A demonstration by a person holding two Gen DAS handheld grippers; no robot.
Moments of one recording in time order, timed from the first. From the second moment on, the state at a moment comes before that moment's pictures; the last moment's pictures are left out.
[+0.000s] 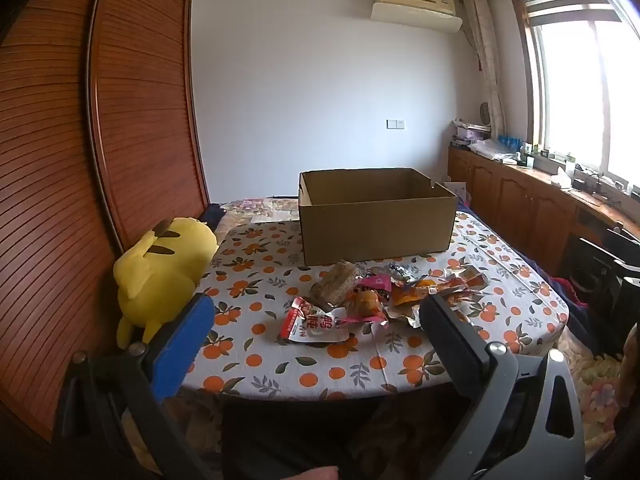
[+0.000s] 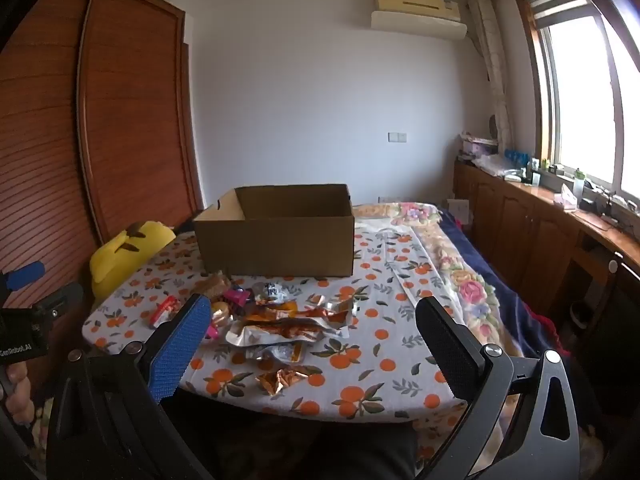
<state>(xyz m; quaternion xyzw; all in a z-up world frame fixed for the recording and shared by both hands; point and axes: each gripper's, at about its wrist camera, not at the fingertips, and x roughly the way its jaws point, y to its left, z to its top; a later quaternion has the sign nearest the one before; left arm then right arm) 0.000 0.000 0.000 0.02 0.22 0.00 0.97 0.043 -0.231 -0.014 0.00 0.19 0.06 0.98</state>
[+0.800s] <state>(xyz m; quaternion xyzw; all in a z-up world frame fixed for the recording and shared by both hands) -0.001 0.000 0.006 0.02 0.21 0.00 0.98 0.044 -0.233 -0.015 0.00 0.19 0.06 0.98</state>
